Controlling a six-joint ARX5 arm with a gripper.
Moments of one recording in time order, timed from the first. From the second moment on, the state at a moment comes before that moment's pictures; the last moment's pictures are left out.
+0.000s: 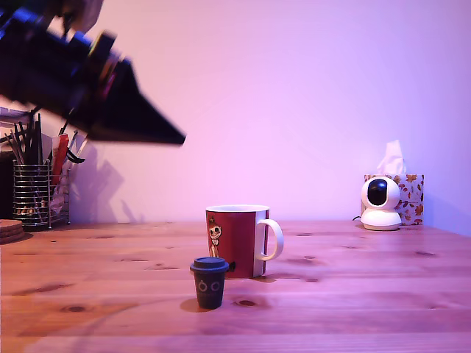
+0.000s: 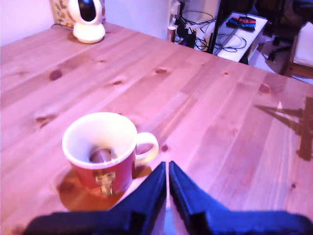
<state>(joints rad) -0.51 1.25 0.53 0.29 0.52 0.11</state>
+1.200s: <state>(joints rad) -0.45 1.25 0.26 0.46 0.56 0.11</state>
